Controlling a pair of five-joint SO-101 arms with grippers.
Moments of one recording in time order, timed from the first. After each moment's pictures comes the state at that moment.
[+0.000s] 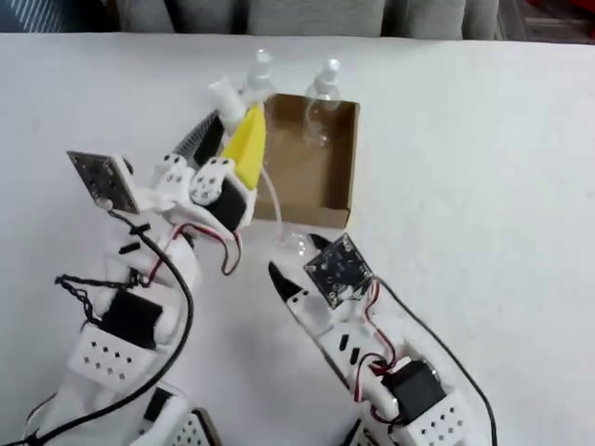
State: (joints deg) left arm 16.7 -59.7 56.9 8.7 25.7; right arm -36.9 -93.5 82.4 42.7 8.7
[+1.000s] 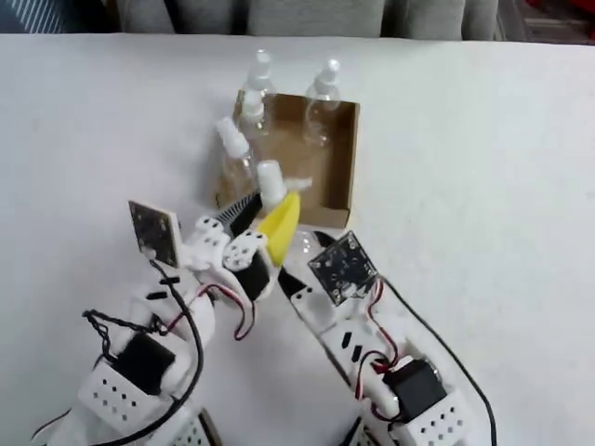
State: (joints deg) left arm 27.5 -77.8 75.5 18.4 25.9; right arm -34.8 -93.5 82.4 42.7 8.8
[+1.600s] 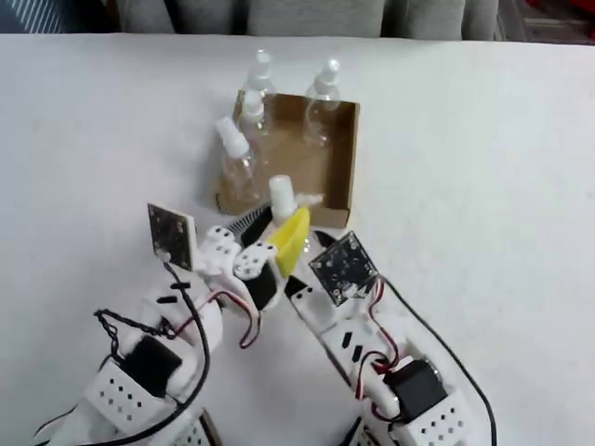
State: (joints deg) left arm 30.3 -78.0 78.9 18.2 25.9; right arm -34.4 -93.7 82.4 42.7 8.8
